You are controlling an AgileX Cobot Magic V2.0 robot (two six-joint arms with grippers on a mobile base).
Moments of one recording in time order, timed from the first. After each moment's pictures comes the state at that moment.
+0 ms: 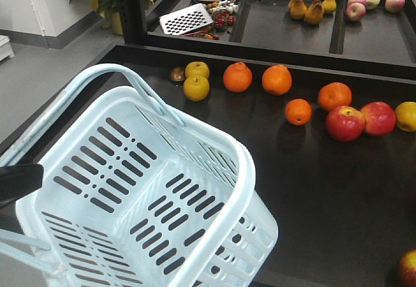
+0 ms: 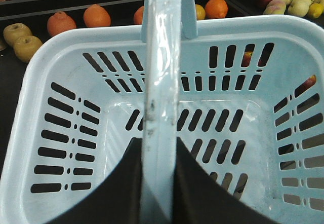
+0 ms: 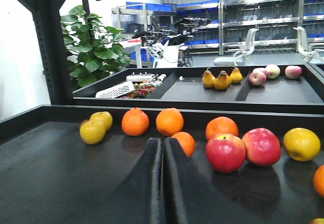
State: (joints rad) left arm -0.41 0.69 -0.90 -0.49 0.81 0.37; right arm 0.04 -0.01 0.03 -0.13 0.00 0.17
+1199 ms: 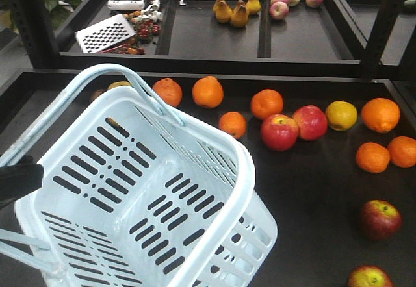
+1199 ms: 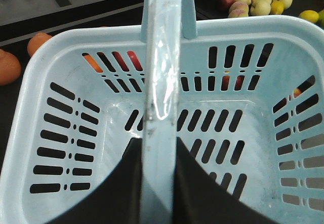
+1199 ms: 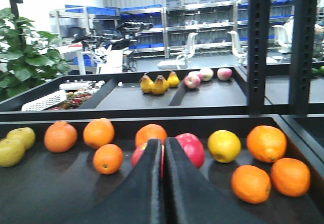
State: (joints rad) left arm -0.41 0.69 -0.90 -0.49 0.81 0.37; right arm 0.04 -0.01 0.03 -0.13 0.00 0.17
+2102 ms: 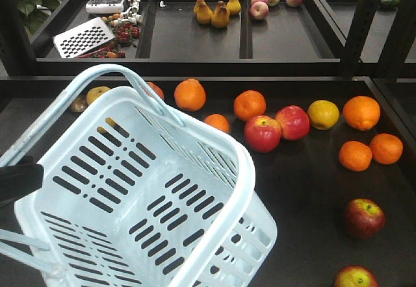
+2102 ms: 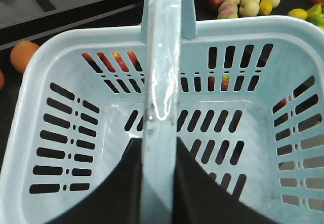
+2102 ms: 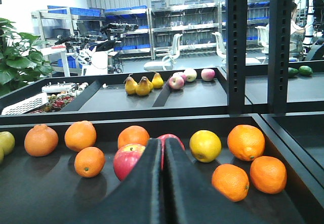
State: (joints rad) left arm -0.41 0.69 -0.90 -0.49 0.81 0.37; right arm 0.04 -0.01 0.03 -0.13 0.00 0.17
